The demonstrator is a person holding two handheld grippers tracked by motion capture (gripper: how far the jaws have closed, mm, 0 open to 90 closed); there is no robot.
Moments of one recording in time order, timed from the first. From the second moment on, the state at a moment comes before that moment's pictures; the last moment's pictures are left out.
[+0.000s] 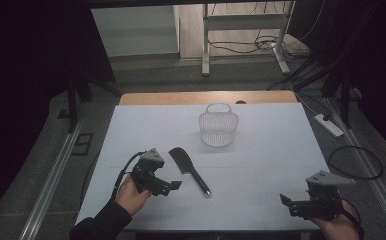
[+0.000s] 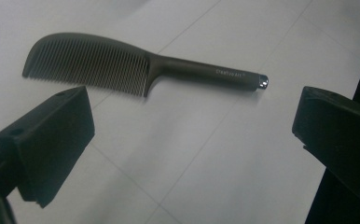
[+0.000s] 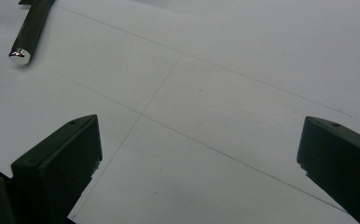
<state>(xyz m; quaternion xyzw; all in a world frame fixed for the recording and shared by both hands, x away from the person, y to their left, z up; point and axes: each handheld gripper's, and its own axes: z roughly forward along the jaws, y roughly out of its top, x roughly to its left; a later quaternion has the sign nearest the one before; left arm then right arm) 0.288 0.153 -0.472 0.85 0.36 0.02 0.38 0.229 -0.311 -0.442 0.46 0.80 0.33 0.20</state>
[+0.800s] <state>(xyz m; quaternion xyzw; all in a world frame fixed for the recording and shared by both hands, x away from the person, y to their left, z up) 0.310 0.115 -0.476 0.87 0.33 0.01 0.36 0.229 -0.311 -0.443 0.46 0.80 0.32 0.20</state>
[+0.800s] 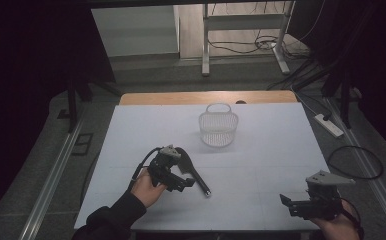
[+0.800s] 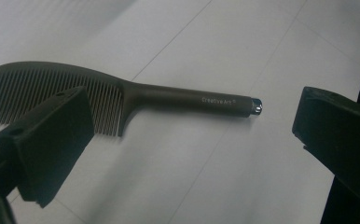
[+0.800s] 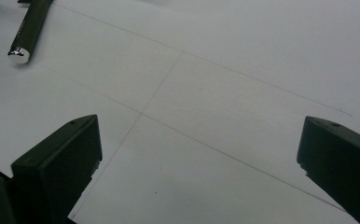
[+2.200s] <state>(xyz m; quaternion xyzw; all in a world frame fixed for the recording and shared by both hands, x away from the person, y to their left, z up) 0.334 0.056 -0.480 0.89 0.31 0.02 0.33 0.230 -0.311 -0.443 0.46 0.80 0.32 0.19</state>
